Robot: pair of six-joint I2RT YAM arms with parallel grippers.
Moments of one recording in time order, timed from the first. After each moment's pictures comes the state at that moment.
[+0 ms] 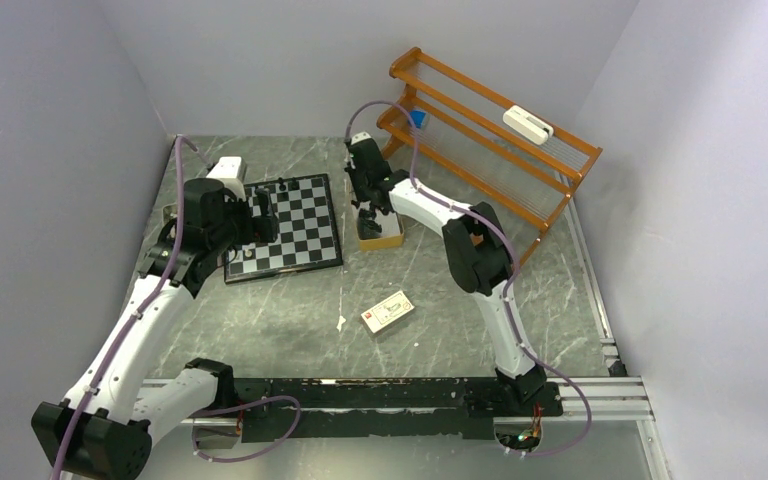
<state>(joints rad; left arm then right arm) -0.26 0.97 0.95 -0.50 -0.07 -0.20 0.62 2.32 1.87 -0.25 0.20 0.09</state>
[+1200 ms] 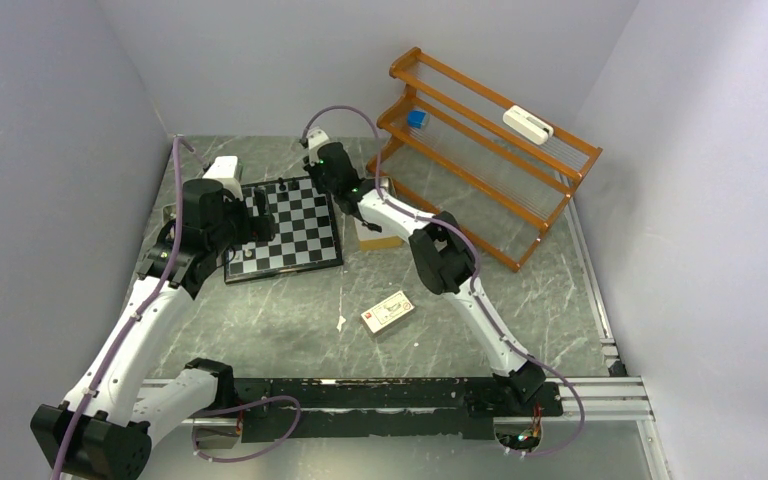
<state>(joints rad) -0.26 0.96 0.95 -0.50 -0.11 -0.21 0.71 2.61 2.20 0.04 0.10 -0.06</state>
